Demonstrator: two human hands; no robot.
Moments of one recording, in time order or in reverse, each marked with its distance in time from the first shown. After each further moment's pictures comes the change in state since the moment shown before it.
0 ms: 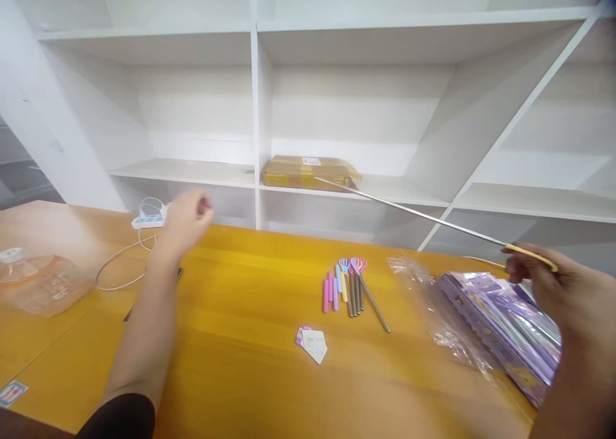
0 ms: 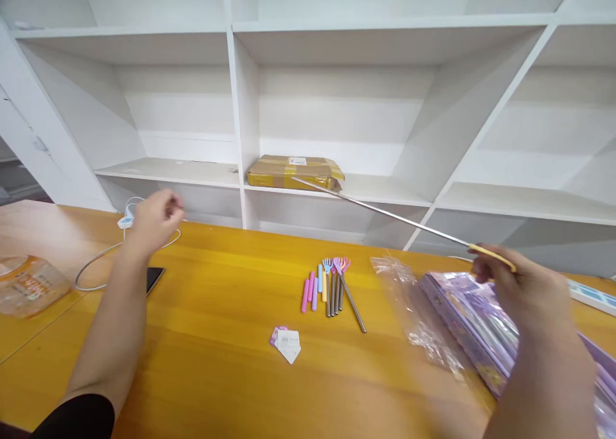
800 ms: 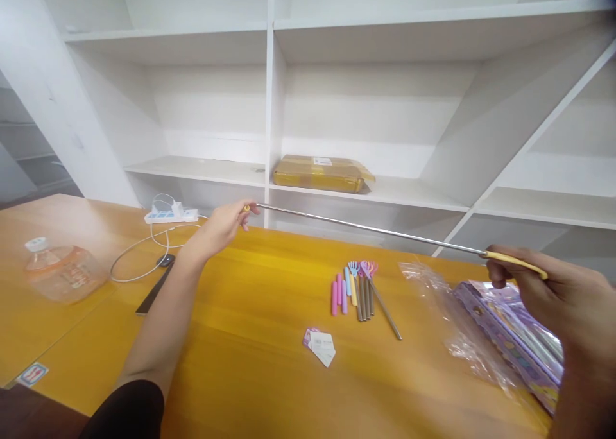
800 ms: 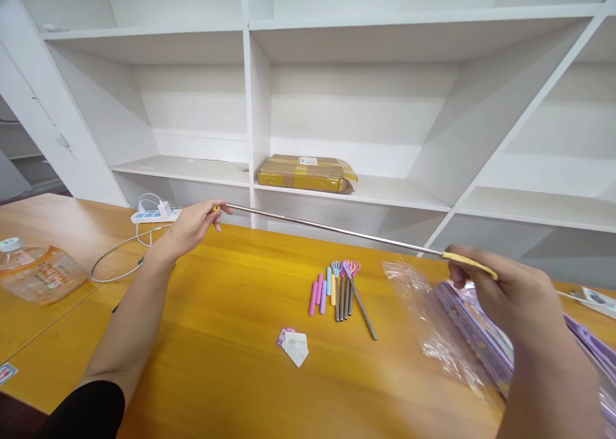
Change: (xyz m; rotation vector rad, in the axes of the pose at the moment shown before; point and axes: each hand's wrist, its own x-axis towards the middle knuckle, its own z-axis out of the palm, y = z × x) left_hand -0.004 0.009 0.035 -0.356 -0.276 0.220; right_hand -0.022 -0.092 -0.010 0.023 -0.126 -0.336
